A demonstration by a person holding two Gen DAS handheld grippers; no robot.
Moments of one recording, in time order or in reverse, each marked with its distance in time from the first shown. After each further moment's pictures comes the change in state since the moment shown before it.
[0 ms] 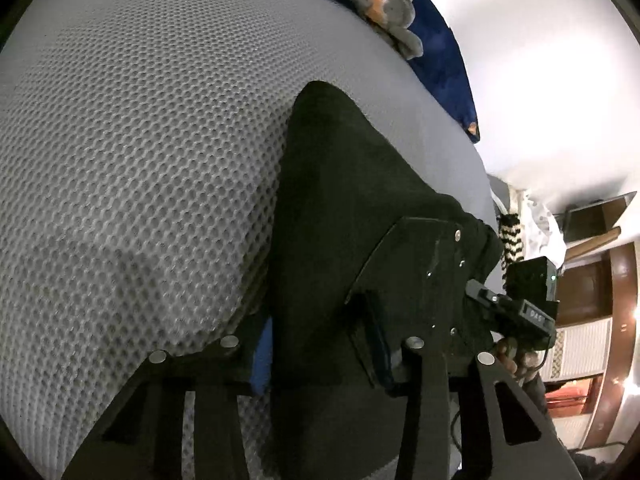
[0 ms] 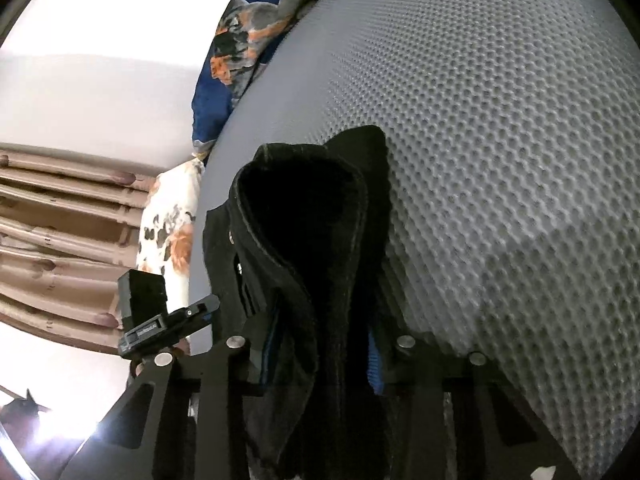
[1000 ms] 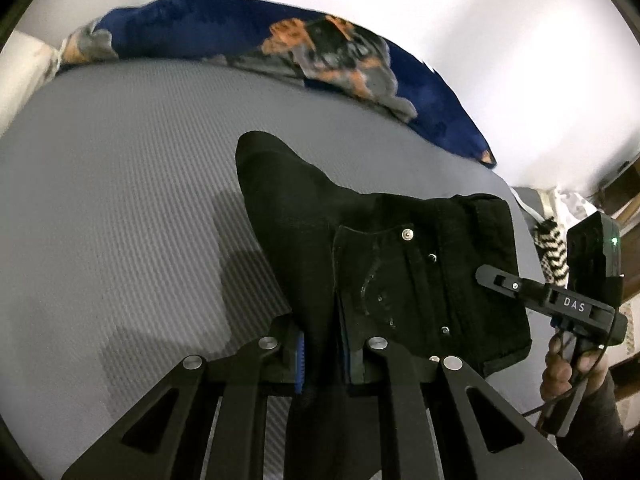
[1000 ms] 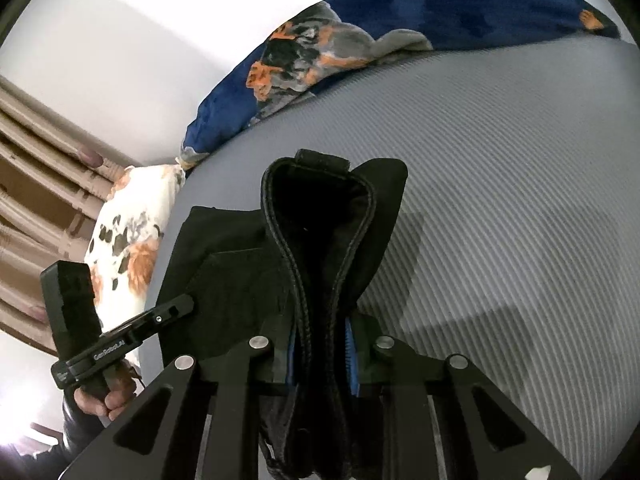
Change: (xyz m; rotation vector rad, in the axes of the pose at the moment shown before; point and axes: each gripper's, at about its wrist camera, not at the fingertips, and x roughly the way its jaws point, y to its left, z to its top) left arm -0.035 -0.047 0.065 0.224 -0.204 0.222; right arm 0.057 0.128 0.061 -0.213 -0.094 -0.230
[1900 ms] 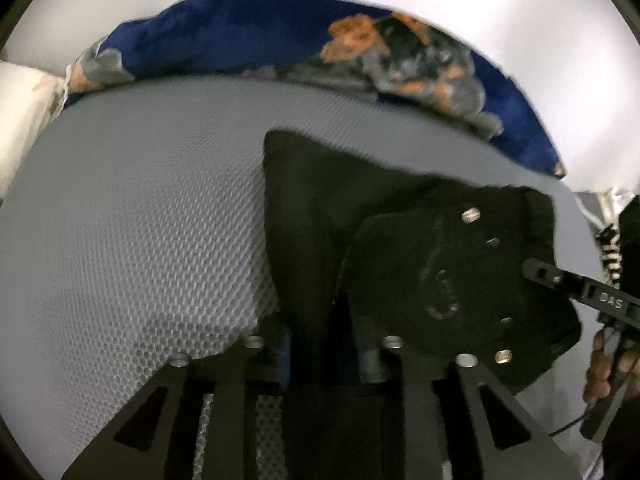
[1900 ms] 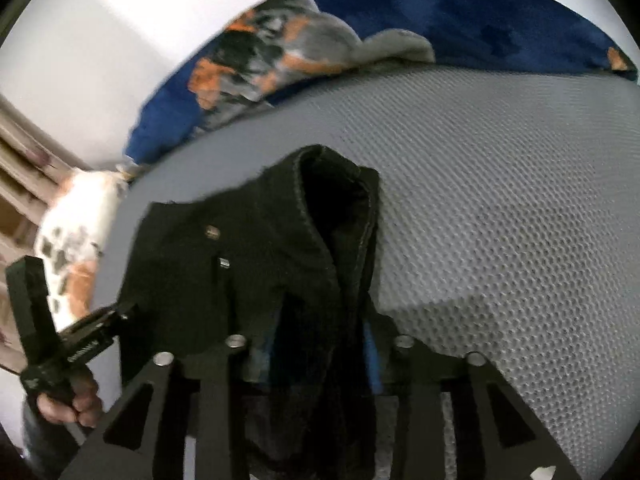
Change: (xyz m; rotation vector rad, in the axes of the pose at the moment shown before) left arm 0.072 0.053 0.049 0.030 0.003 0.207; right arm 0.069 -0.009 0.050 -0.042 -0.011 -0.223
